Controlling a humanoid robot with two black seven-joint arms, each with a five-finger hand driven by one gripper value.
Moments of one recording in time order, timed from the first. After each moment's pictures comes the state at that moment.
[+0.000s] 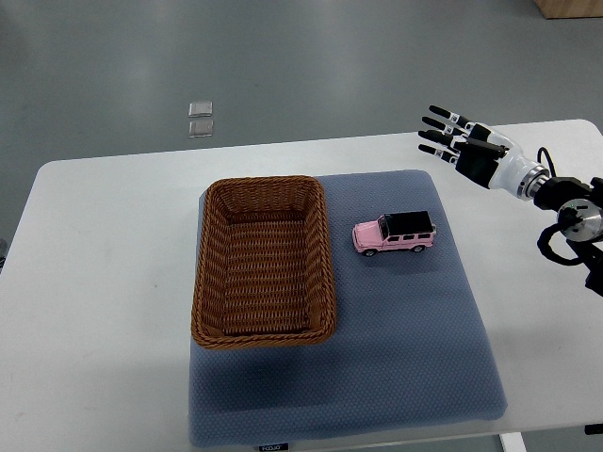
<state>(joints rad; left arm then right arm) -0.01 0.00 -0.06 -0.17 0.12 -0.04 0.01 0.82 -0.32 0.59 0.44 -0.04 0.58 0.13</state>
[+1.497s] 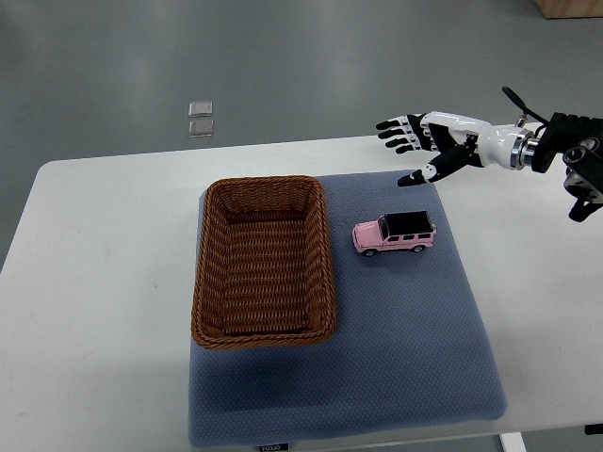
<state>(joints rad) -0.01 0.00 -0.06 -0.16 0.12 -0.03 0.01 0.94 -0.41 0.59 0.63 -1.07 0.61 0.41</state>
